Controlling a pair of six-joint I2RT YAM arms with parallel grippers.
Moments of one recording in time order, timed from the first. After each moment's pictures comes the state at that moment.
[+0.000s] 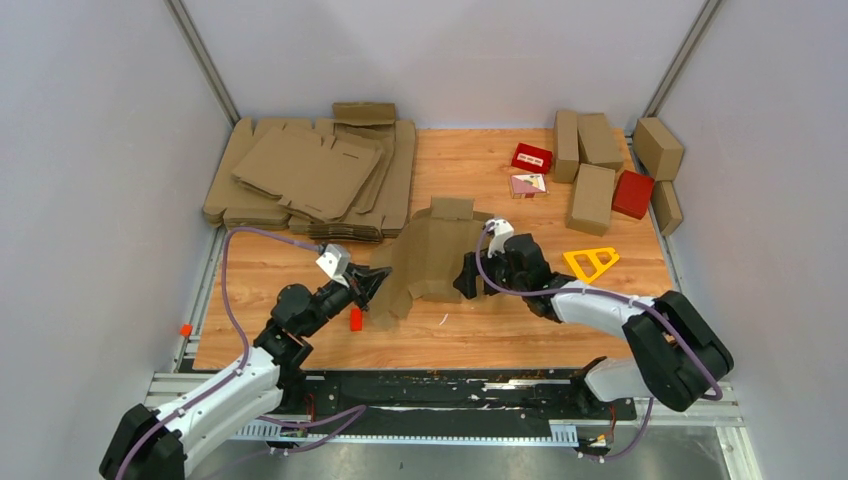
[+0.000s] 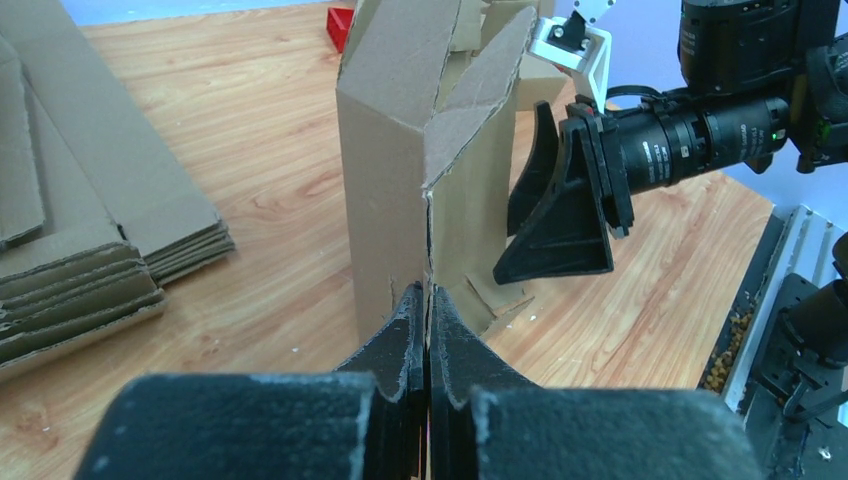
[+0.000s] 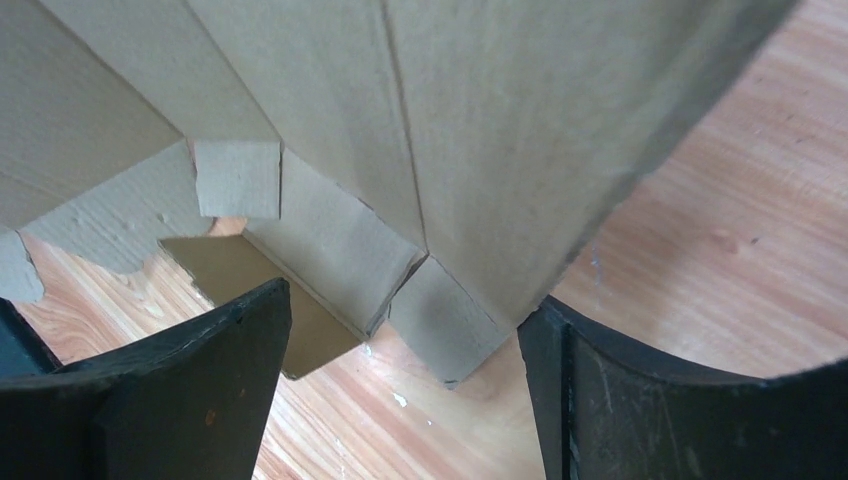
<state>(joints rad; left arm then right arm) -0.61 0.64 0.13 0.59 0.20 -0.26 0.58 1.36 0.50 0.28 -0.22 0.33</state>
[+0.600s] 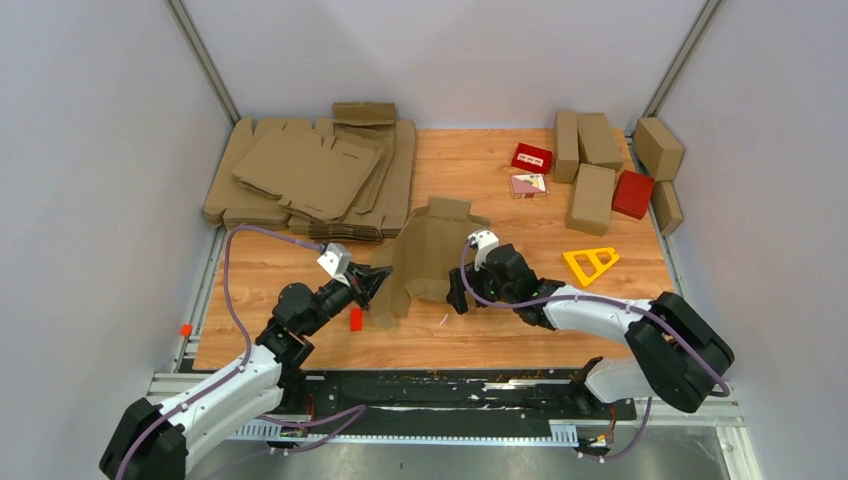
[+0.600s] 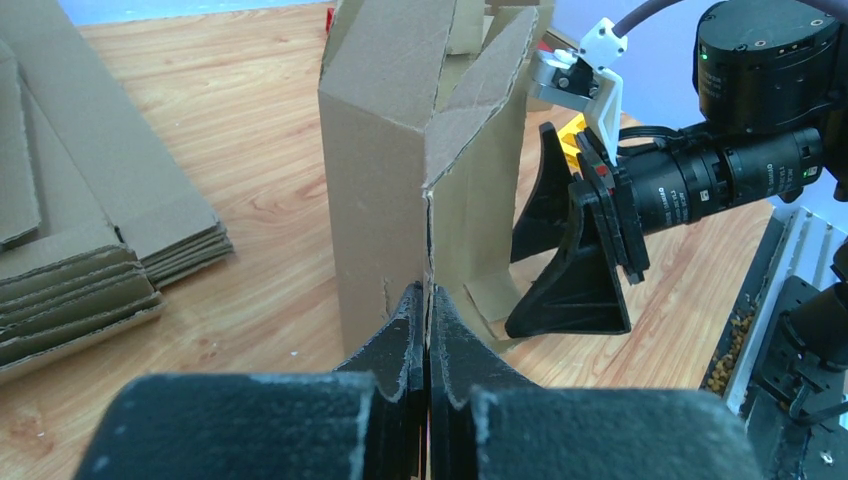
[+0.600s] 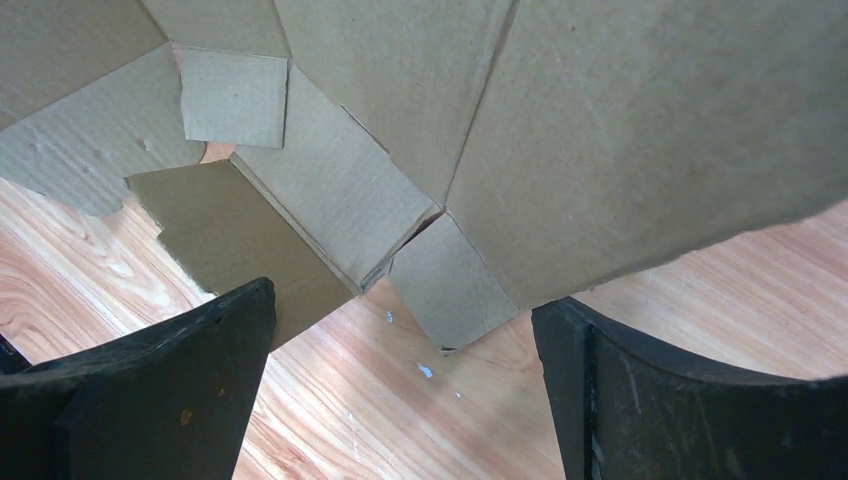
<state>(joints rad) -0.61 0.68 0.12 0.63 0.20 -0.27 0.74 1.36 0.52 0.17 -0.05 0.29</state>
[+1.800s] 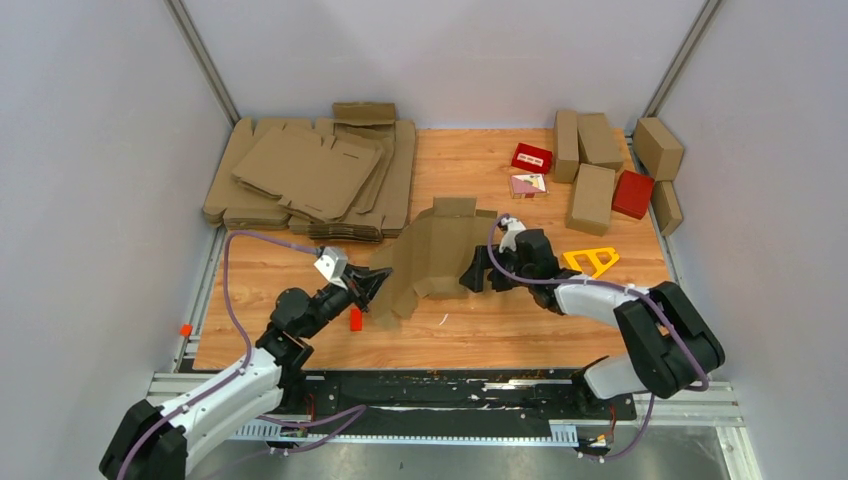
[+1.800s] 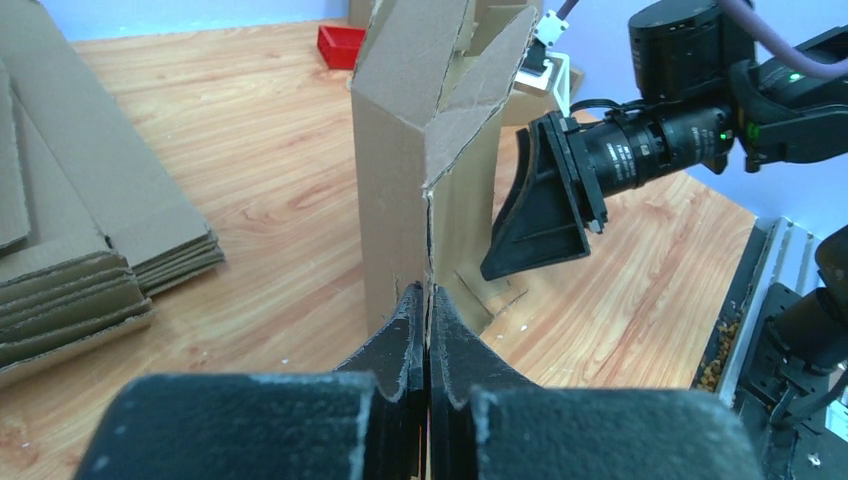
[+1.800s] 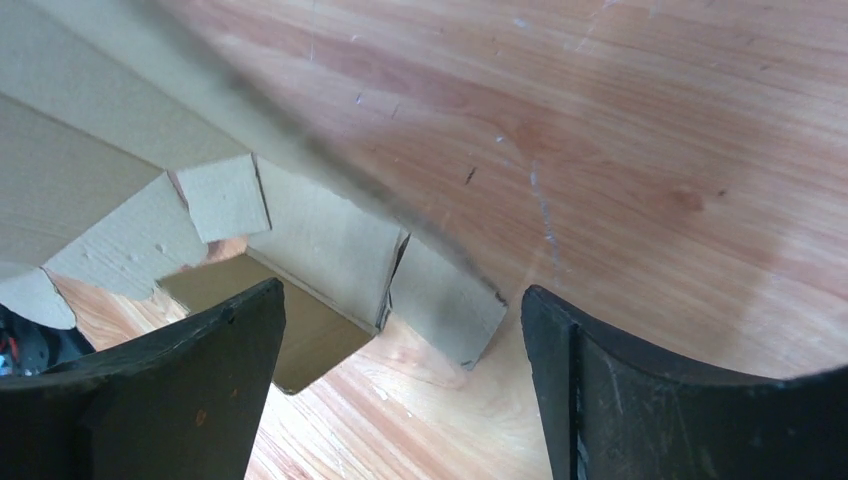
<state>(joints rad) -0.61 0.67 0.10 0.68 0.20 -0.28 0.49 1.42 0.50 0.26 -0.30 0.42</state>
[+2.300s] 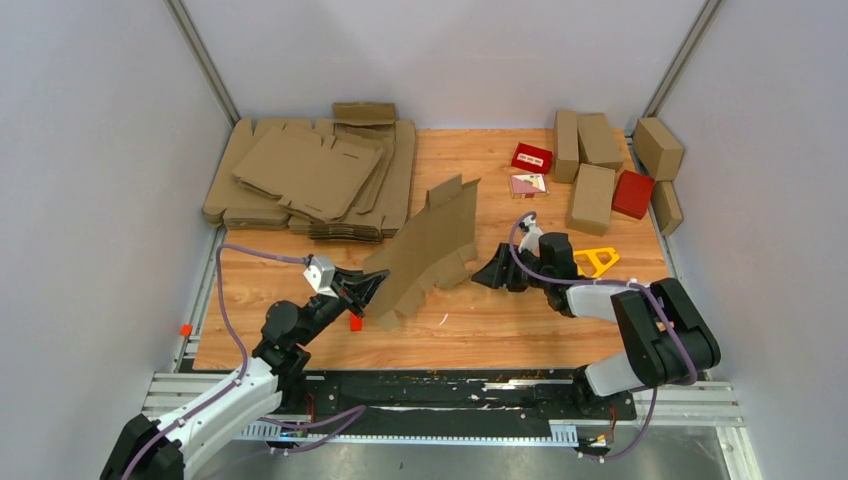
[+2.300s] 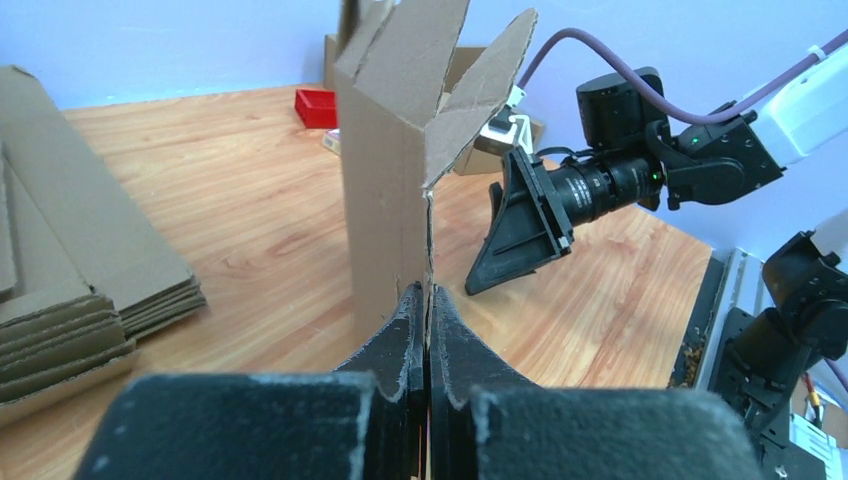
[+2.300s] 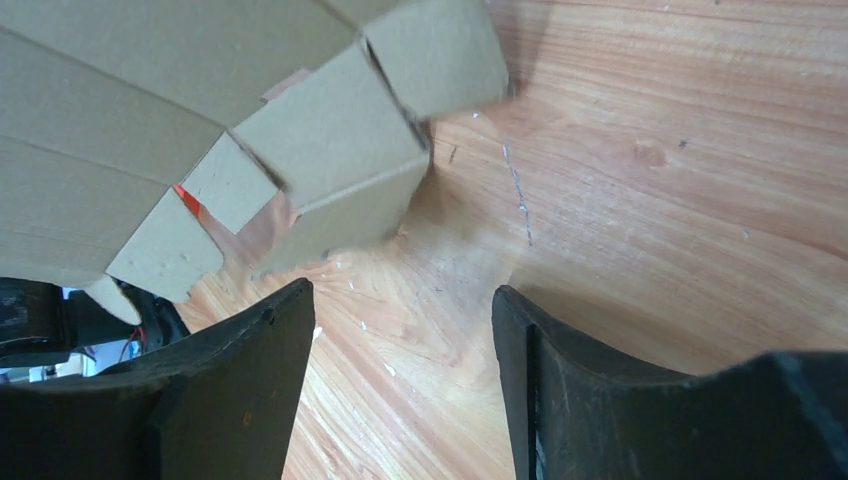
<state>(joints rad) -0.61 0.56 0.02 0.78 0.22 -0.32 0.31 1.46 0.41 0.45 -0.55 0.56</state>
